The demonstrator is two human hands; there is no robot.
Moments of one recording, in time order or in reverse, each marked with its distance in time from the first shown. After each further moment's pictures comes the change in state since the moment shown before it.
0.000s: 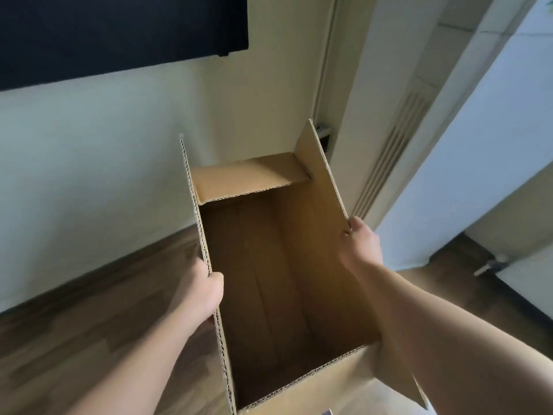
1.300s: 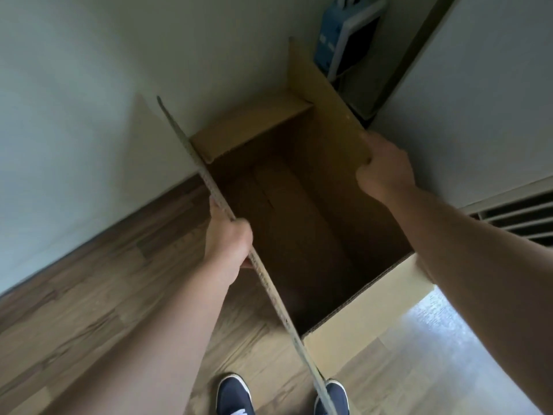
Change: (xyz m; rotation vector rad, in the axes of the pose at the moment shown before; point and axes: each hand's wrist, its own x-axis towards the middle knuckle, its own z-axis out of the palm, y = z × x) left_hand 0.436 0.087 0.227 -0.381 -0.210 -0.208; right_hand 0.419 0.008 0.224 -0.247 -0.174 -0.188
